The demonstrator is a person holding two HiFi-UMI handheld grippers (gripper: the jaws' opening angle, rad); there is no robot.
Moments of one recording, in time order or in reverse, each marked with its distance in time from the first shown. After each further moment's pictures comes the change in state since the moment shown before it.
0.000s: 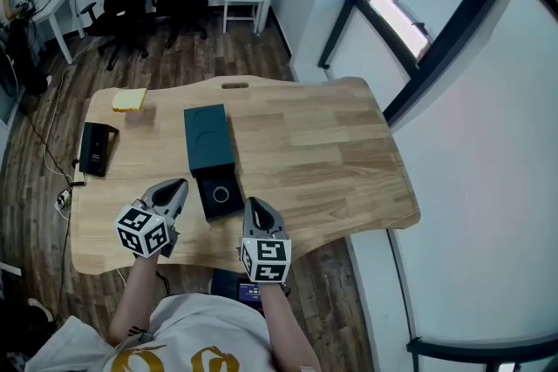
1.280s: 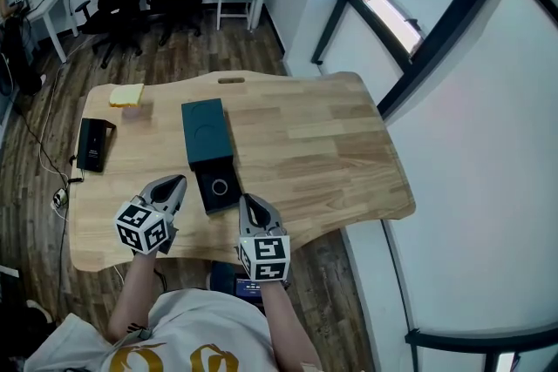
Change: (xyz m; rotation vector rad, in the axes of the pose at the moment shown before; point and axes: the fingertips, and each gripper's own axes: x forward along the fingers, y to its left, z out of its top) left arm -0.014 -0.002 -0.004 0.017 0.003 -0.013; right arm -0.017 0.027 0.009 -0.066 -0.008 0.048
